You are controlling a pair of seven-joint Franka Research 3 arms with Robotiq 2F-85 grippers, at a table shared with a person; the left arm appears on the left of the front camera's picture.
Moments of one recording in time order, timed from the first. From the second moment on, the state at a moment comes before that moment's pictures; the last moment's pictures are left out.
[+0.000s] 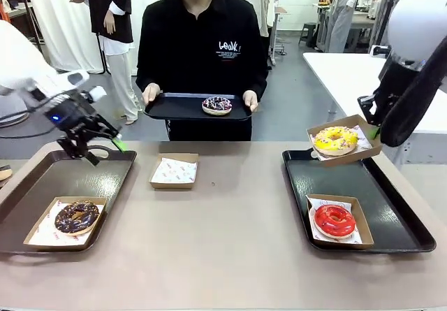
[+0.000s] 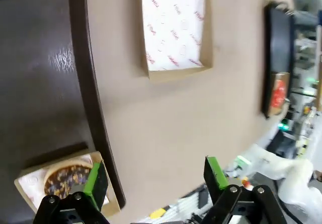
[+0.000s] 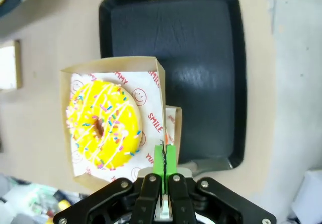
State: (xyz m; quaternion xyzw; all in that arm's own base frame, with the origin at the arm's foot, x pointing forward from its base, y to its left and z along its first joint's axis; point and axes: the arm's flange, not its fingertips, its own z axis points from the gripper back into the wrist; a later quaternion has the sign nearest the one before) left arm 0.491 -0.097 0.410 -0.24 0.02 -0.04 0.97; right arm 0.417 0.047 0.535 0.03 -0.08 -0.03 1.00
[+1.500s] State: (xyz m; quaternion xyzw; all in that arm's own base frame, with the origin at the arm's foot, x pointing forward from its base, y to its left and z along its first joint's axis) left arm 0.532 -0.215 0.370 -0.05 -0.08 -0.15 0.99; right arm 0.425 0.046 0.537 0.04 -0.05 -0.03 1.00
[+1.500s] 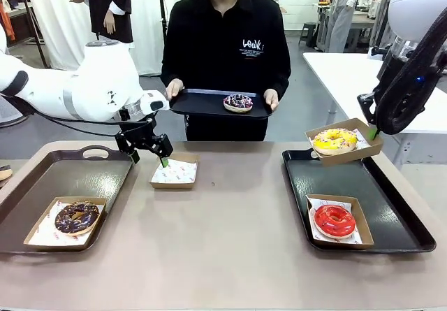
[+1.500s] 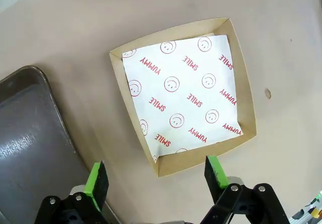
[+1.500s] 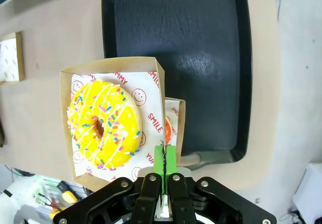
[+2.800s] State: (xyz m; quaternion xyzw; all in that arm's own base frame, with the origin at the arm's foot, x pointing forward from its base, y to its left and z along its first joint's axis) left arm 0.536 -0.214 0.355 -0.04 -0.06 -0.12 0.99; right arm 0.528 0.007 0.480 0.07 -0.05 -0.03 1.00
